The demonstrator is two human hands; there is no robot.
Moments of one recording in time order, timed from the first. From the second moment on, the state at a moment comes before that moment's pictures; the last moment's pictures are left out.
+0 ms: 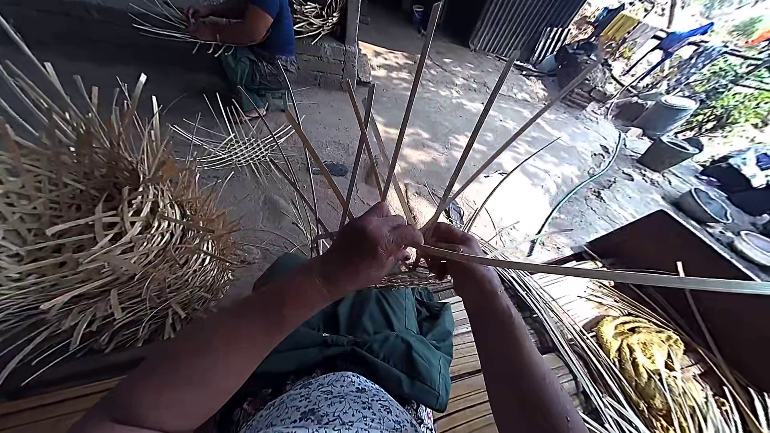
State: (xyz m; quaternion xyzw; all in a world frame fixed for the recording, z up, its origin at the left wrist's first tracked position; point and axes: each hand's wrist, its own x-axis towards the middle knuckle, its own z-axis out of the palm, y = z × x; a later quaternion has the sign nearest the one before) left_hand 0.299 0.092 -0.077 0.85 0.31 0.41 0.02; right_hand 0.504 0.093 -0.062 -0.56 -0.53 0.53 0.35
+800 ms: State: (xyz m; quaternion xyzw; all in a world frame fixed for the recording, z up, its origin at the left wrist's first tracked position) left_hand 0.287 0.108 -0.088 0.84 0.24 0.46 0.15; right_hand 0.545 0.103 -0.090 -0.33 -0.53 0.69 0.36
